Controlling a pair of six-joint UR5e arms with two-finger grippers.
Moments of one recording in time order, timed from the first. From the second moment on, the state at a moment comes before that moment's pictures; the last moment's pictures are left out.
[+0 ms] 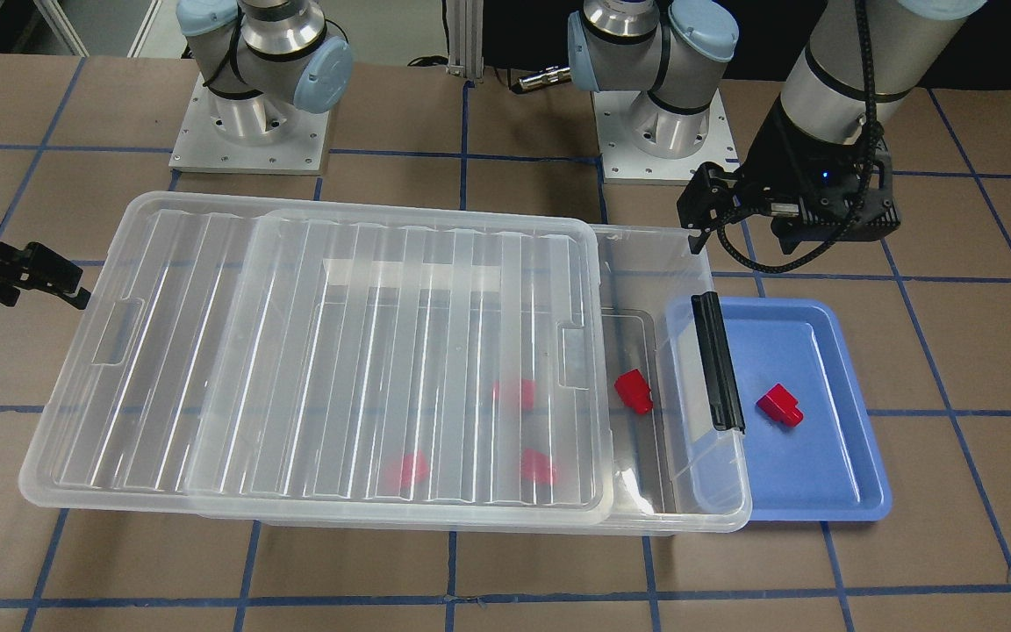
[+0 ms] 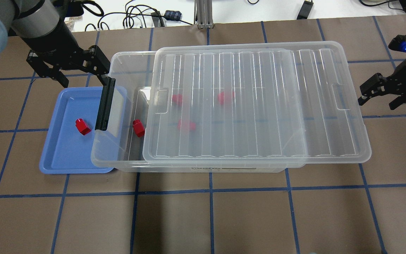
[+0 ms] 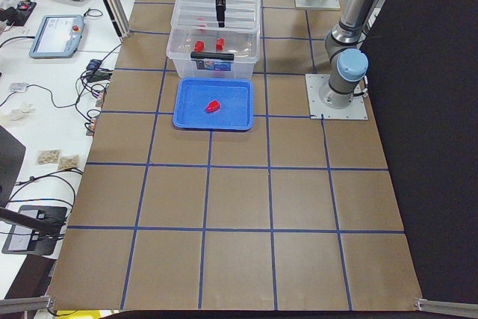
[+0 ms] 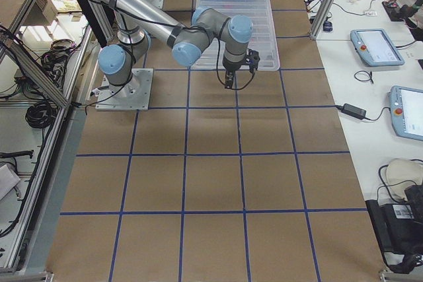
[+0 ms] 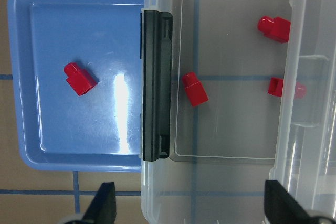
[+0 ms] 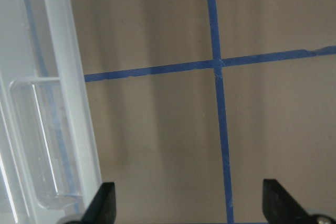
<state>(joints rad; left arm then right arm) -1.51 -1.61 -1.53 -1.60 1.58 0.05 1.09 -1.48 1.80 -1.77 -1.46 -0.37</state>
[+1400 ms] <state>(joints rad) -1.50 -1.61 -1.53 -1.59 1.58 0.05 1.27 -1.49 1.83 -1.78 -1.46 -0.11</state>
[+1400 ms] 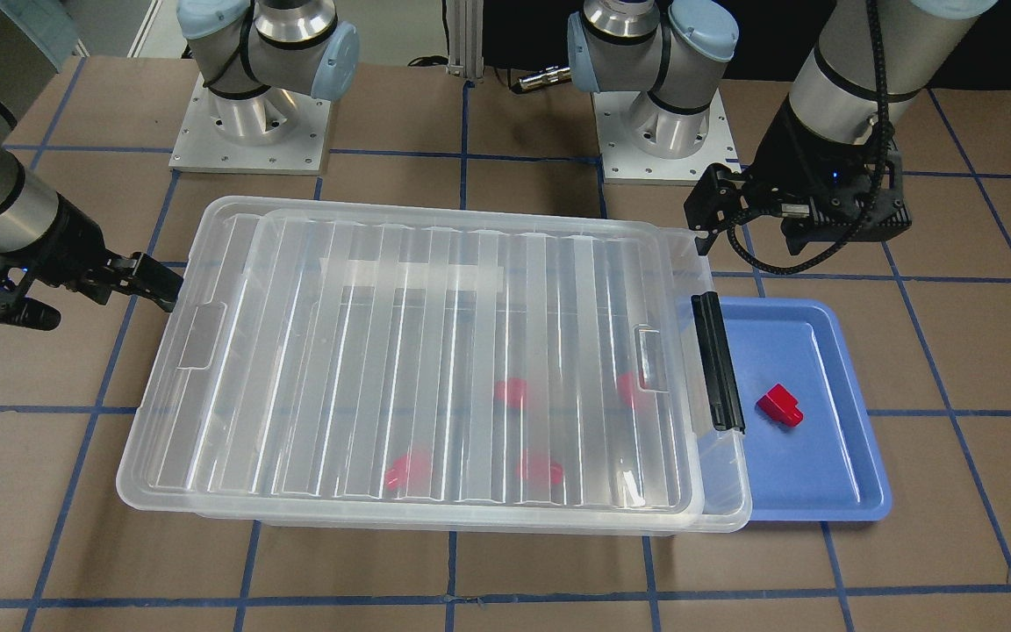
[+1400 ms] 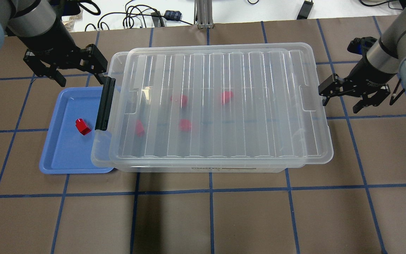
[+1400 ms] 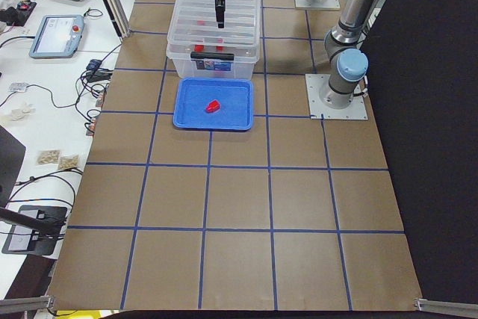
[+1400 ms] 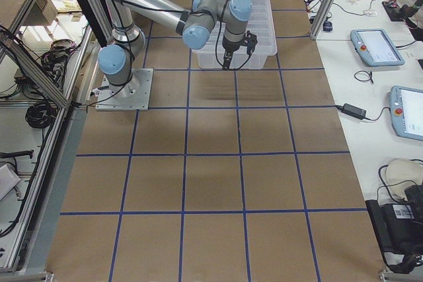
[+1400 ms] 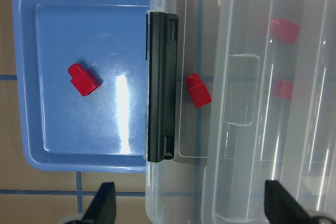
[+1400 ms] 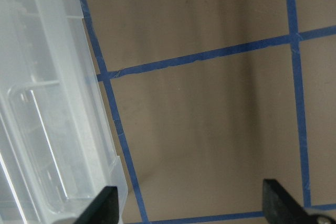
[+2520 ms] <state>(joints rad) -1.49 -1.61 -1.53 -1.59 1.58 0.05 1.30 -1.51 1.77 -1.75 -1.47 -0.08</state>
